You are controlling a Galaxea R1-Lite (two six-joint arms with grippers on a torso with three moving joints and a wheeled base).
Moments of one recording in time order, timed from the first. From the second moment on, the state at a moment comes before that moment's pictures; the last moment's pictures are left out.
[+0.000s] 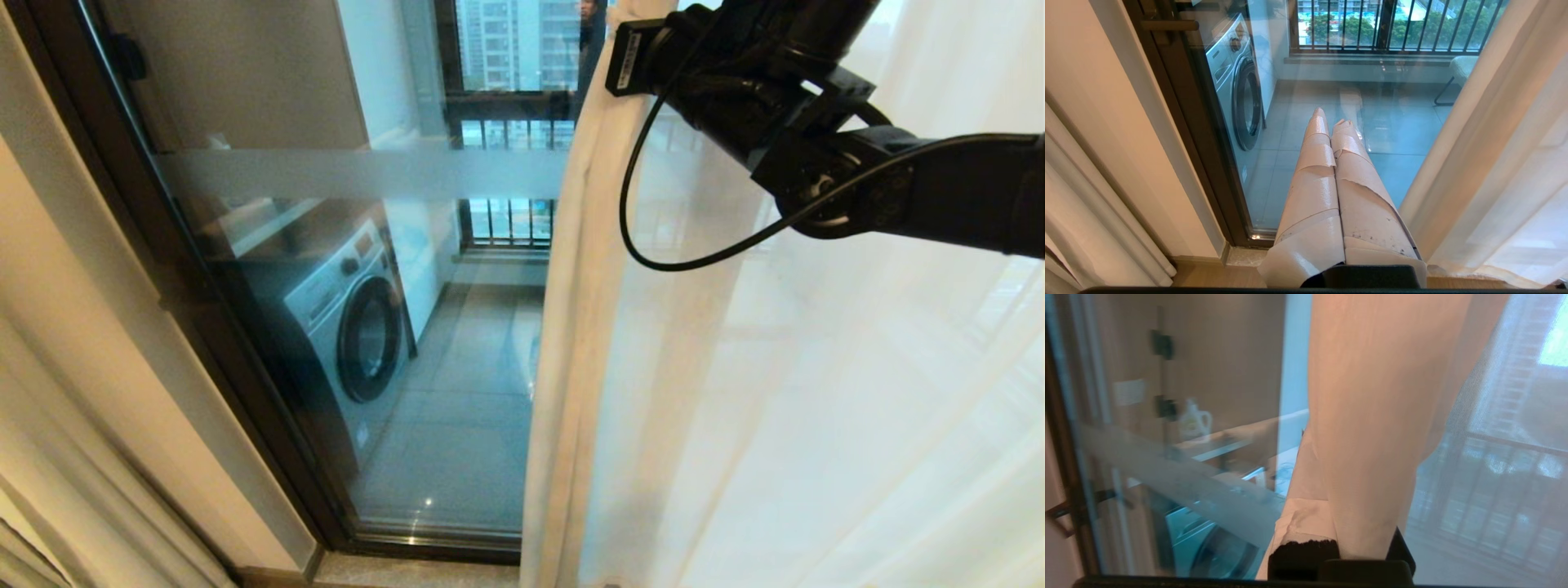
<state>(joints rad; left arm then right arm) 0.00 0.00 0.00 -0.01 0.00 0.00 0.55 2.09 -1.95 -0.56 -0.05 -0.13</state>
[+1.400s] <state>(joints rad) 0.00 0.00 0.00 -0.01 0.00 0.00 0.48 2.07 -1.94 -0.55 -0.06 -0.17</state>
